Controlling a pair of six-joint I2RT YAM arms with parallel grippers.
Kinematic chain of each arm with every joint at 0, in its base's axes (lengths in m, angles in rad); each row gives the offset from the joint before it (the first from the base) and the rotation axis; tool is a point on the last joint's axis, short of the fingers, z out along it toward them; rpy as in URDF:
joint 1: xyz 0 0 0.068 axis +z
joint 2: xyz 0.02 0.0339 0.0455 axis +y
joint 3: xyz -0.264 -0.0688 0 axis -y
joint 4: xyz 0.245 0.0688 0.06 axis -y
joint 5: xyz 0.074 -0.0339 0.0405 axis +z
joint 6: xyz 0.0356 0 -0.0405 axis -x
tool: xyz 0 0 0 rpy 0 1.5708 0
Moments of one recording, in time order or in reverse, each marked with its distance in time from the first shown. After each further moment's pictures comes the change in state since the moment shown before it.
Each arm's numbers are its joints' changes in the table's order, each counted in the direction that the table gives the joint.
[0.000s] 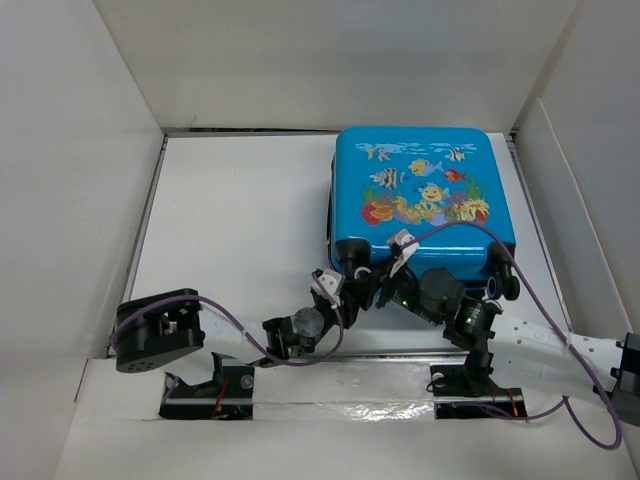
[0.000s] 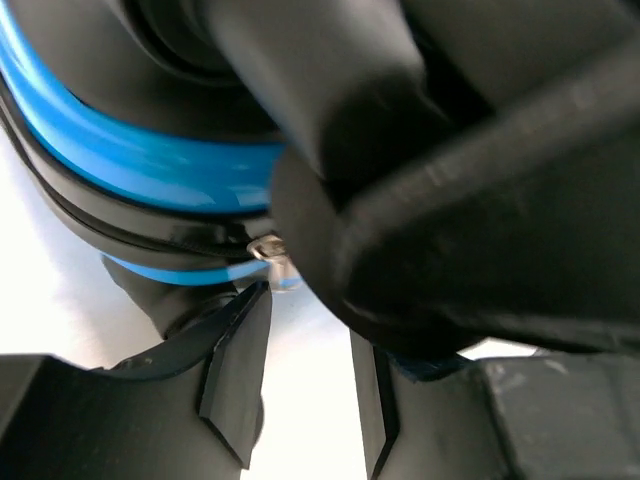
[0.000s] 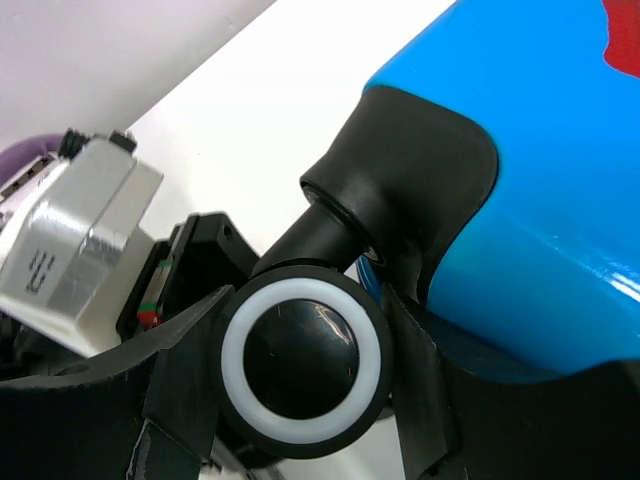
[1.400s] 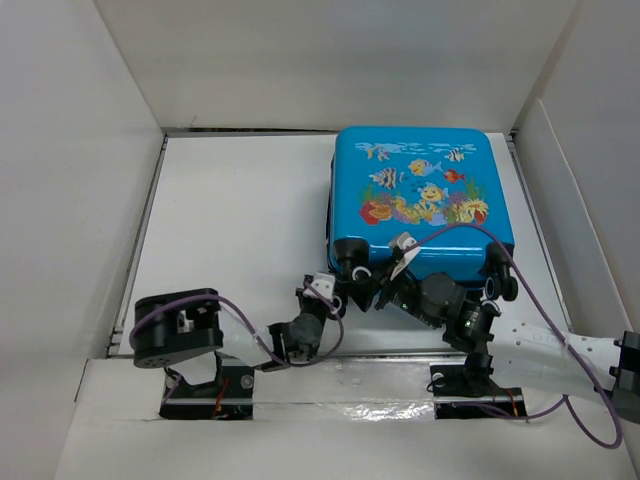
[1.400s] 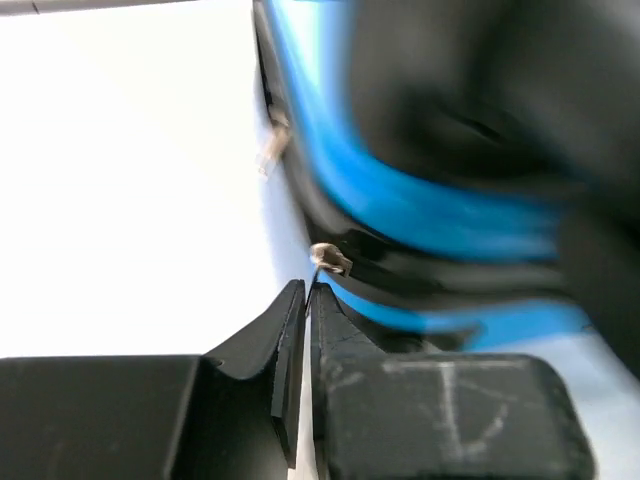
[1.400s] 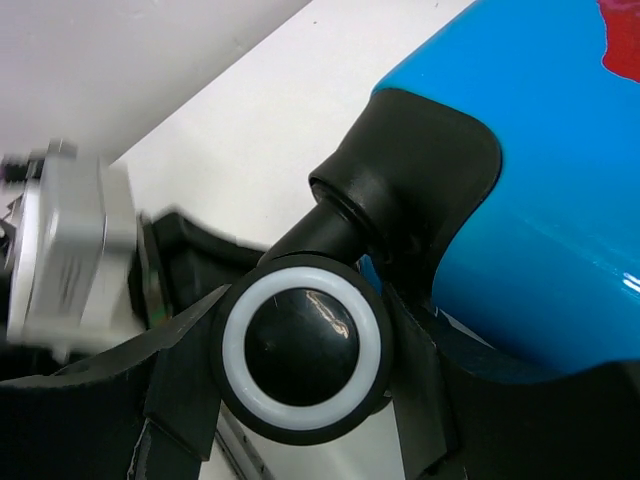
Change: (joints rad) left arm -0.053 0.137 0.006 0.226 0.483 -0.342; right arm 0.024 0.008 -0.025 0.080 -0.031 0.006
